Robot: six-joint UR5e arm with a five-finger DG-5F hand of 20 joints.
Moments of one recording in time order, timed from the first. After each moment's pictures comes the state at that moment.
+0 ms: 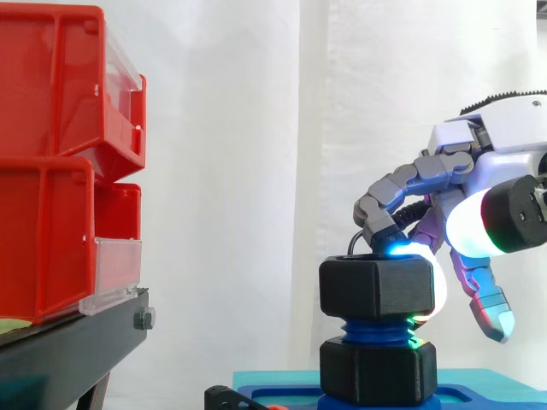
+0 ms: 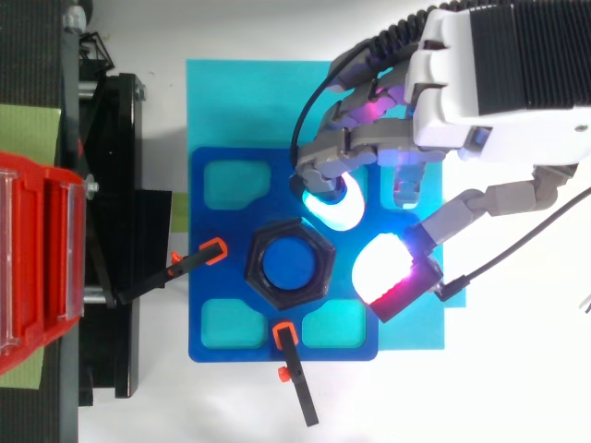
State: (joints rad) arm 0.04 -2.14 -1.26 -2.99 -1.60 -1.12
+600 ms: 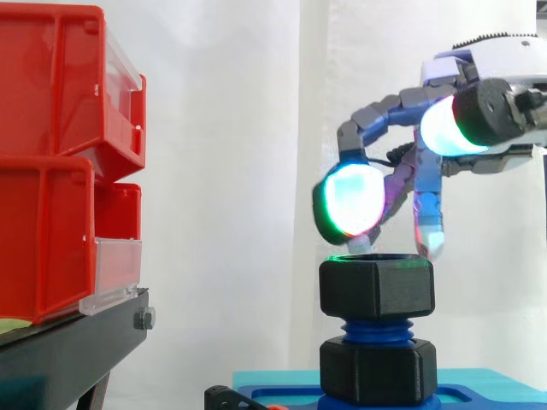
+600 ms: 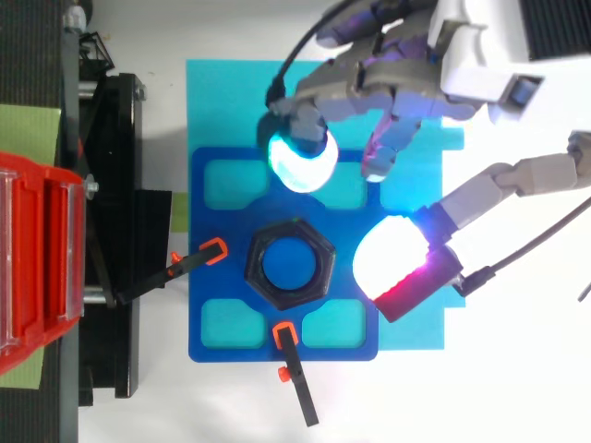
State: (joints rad) arm 0.03 -2.12 -1.21 -2.98 -1.59 -1.08
